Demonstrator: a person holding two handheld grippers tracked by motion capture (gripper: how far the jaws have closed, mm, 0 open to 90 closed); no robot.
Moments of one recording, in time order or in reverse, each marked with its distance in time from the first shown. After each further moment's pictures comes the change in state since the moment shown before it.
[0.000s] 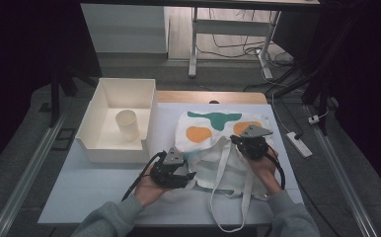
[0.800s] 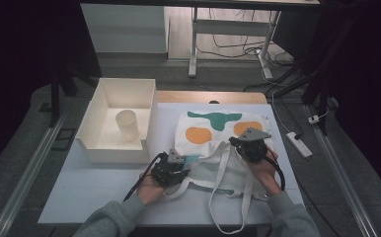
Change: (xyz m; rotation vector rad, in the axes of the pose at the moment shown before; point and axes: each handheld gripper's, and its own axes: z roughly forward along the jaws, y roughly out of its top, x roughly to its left) left arm 0.017 -0.014 0.026 0.112 0.052 -0.076; right arm 0.008 -0.002 -0.003 0.000 -0.004 -0.039
